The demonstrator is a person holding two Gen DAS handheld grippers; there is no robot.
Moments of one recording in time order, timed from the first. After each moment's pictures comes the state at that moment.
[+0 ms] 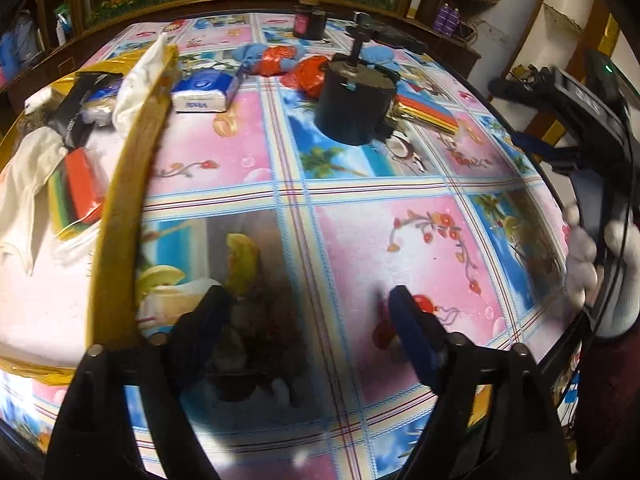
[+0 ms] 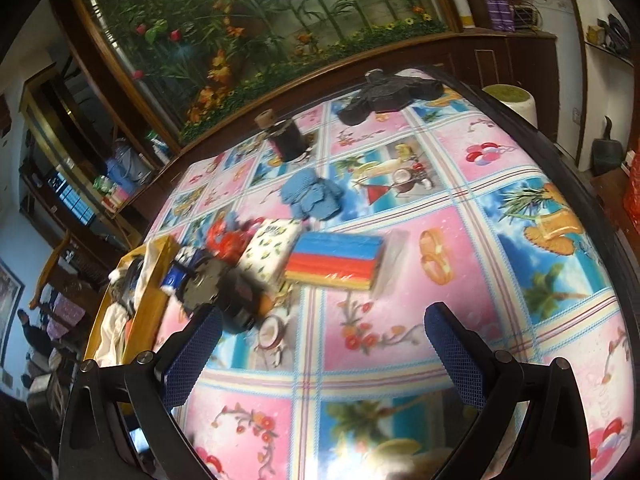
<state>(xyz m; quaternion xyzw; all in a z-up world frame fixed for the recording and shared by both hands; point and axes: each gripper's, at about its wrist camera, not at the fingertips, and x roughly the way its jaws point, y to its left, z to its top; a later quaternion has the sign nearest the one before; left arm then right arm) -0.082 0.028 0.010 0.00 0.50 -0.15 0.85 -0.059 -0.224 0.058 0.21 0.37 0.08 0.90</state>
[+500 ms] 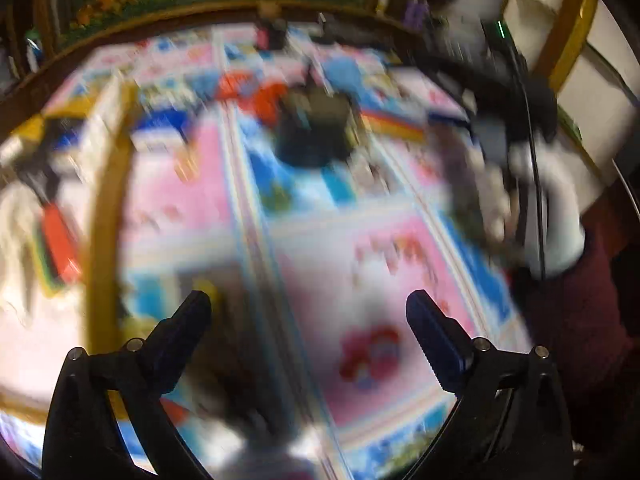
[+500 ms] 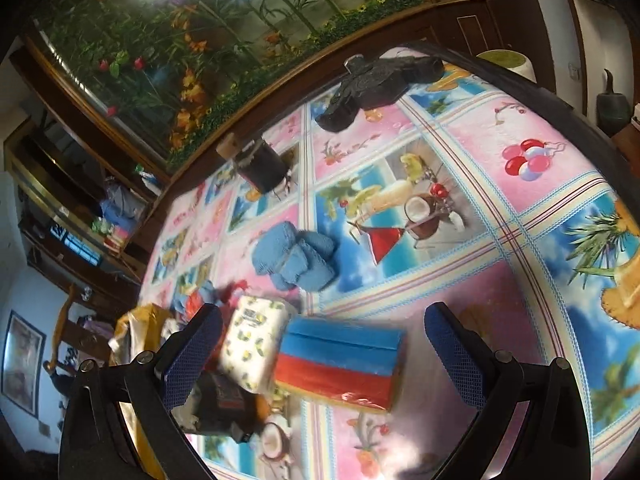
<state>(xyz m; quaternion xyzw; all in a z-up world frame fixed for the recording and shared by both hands) -0.064 0.016 0.044 0.02 0.47 -0.19 0.86 0.044 -0.230 0.030 0.28 0.39 0.08 0.88</state>
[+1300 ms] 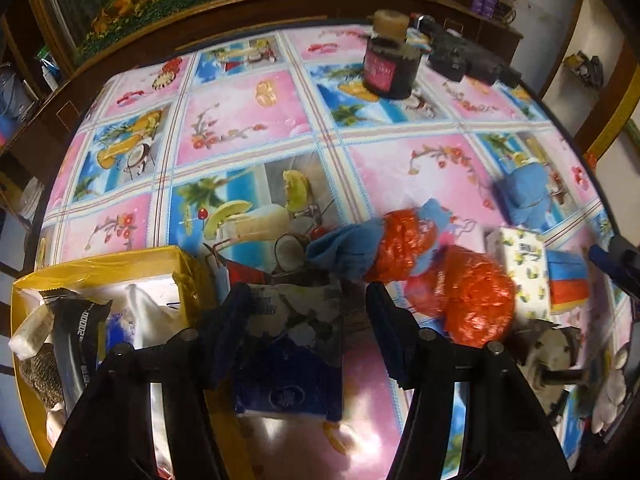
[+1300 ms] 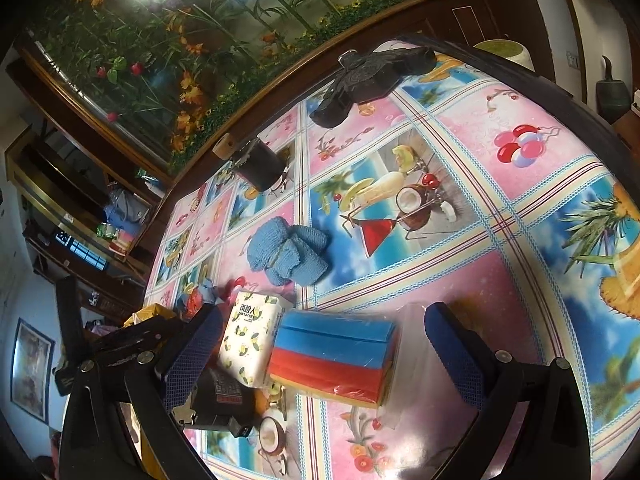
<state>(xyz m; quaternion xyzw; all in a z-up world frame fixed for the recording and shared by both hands) 0.156 0.035 0.025 0.09 0.53 -0.11 0.84 0.041 -0.237 0.023 0.31 0.38 0.08 0.87</state>
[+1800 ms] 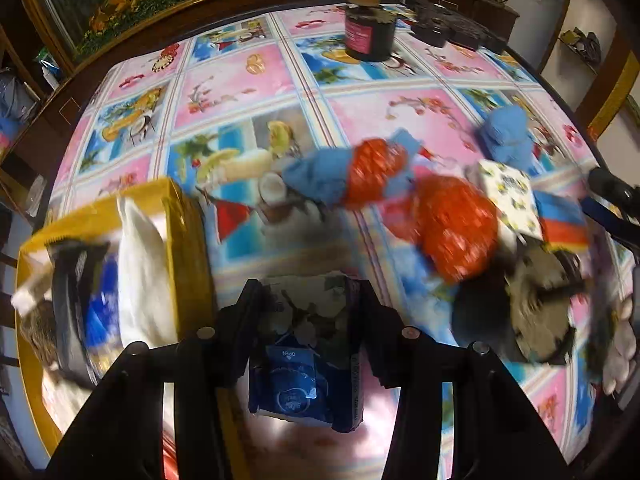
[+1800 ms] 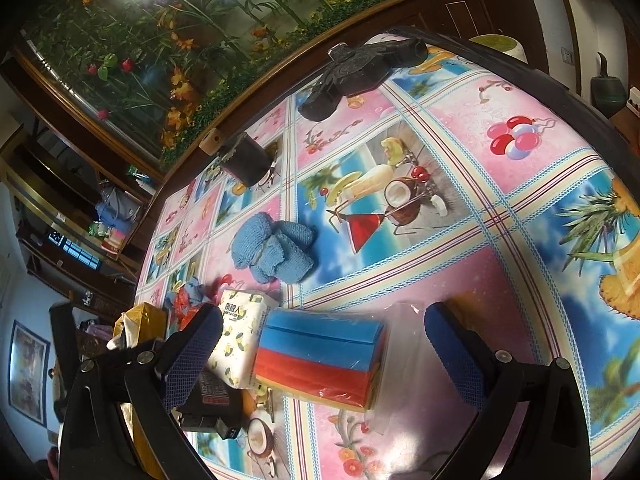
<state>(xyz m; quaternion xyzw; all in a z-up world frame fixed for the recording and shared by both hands) 0.104 0.029 0.023 0.11 0.54 -0.11 0.83 0.046 -0.237 0.017 0.30 0.40 0.06 0.86</state>
